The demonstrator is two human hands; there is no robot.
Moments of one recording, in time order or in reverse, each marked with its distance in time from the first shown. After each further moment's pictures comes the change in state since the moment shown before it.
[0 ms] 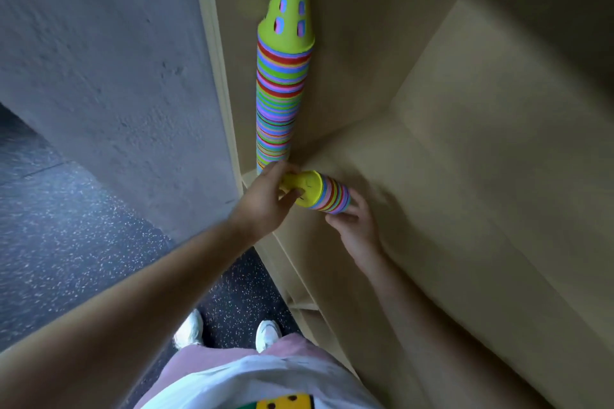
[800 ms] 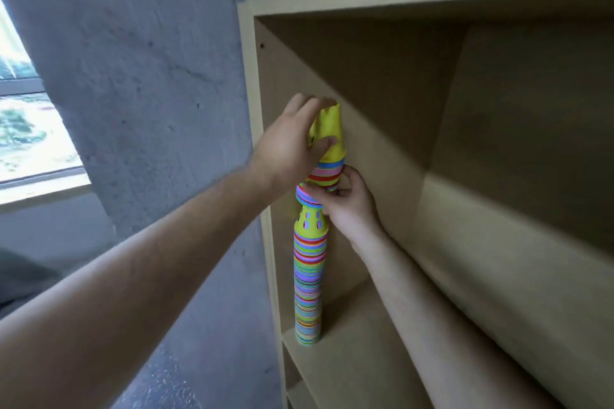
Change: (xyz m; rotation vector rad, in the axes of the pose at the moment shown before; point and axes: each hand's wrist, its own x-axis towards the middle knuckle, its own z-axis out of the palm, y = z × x) left_hand 0.116 0.295 -0.238 0.430 0.349 0.573; right_hand -0.042 -0.353 0.054 0.221 -0.121 -0.612
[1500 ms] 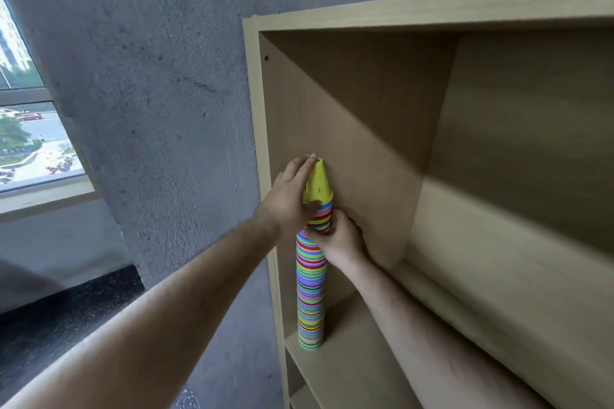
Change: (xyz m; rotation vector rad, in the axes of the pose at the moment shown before) left_hand -0.058 -0.055 0.058 0.001 -0.200 -0.153; right_hand -0.003 0.076 0.005 -0.576 0.012 0.072
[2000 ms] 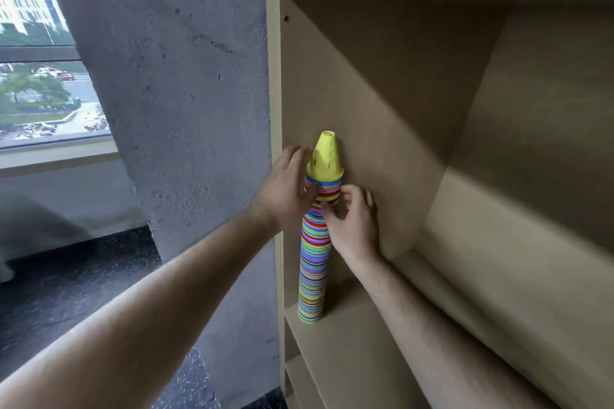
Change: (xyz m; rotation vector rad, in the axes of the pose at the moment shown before) left_hand -0.035 0.002 0.002 -0.010 0.170 -0.073; right_hand -0.022 -0.003 -0.009 -0.024 0.250 -0.276
